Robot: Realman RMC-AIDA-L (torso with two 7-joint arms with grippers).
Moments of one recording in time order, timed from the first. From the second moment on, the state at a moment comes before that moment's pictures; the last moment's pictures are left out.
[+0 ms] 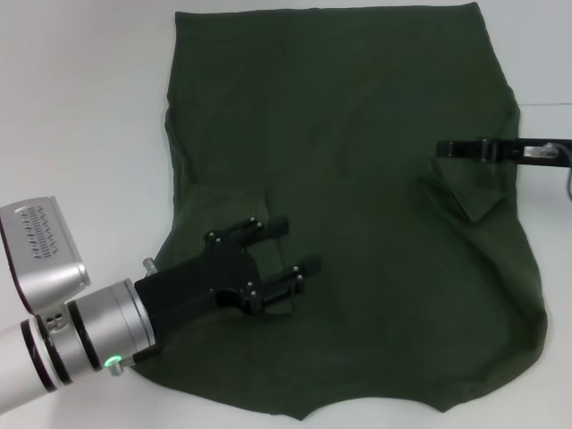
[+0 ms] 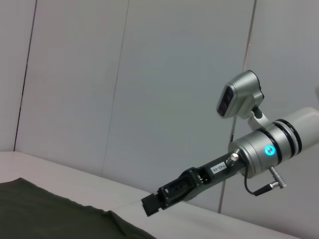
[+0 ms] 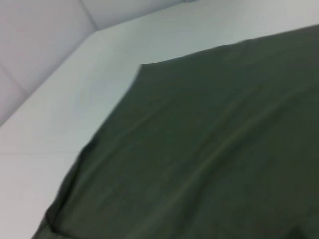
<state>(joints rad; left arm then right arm) -0.52 -2.17 0.91 0.28 1.50 1.40 -0.89 0.70 2.00 -0.69 -0.62 -2.16 -1.04 2.09</state>
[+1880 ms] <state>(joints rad) -0.52 -2.17 0.91 0.28 1.50 1.41 -0.89 0.58 1.98 -0.67 -0.61 -2.30 -1.04 2.25</state>
